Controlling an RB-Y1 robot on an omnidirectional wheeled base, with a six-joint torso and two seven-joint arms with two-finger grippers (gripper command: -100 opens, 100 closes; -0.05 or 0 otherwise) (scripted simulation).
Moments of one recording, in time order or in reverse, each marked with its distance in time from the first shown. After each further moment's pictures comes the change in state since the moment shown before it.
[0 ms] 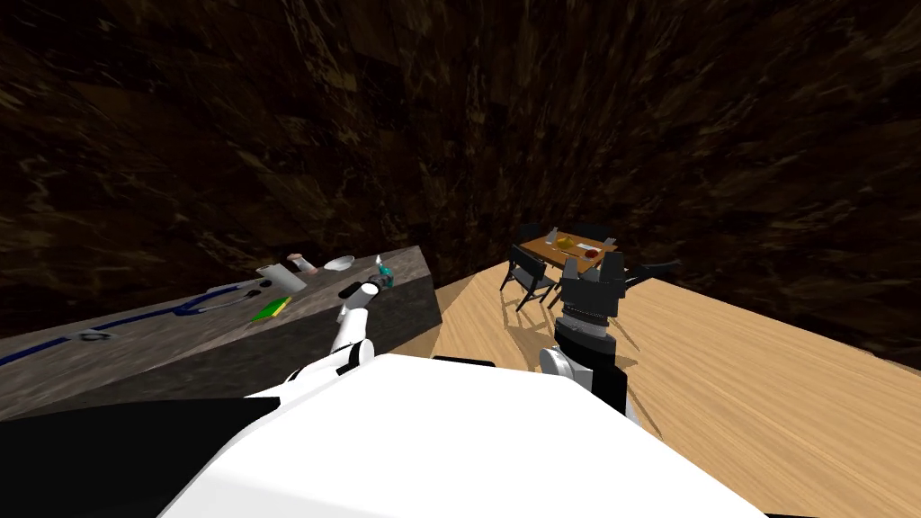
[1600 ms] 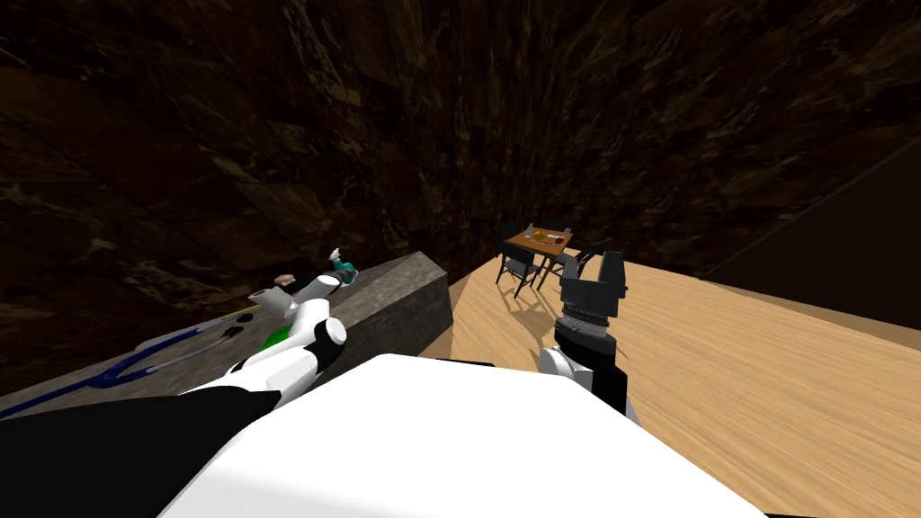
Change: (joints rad) left arm -0.115 0.296 0.233 0.266 -0.120 -0.015 0.121; right arm 0.001 0.000 -0.001 0.000 0.000 0.000 0.000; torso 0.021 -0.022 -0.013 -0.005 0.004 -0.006
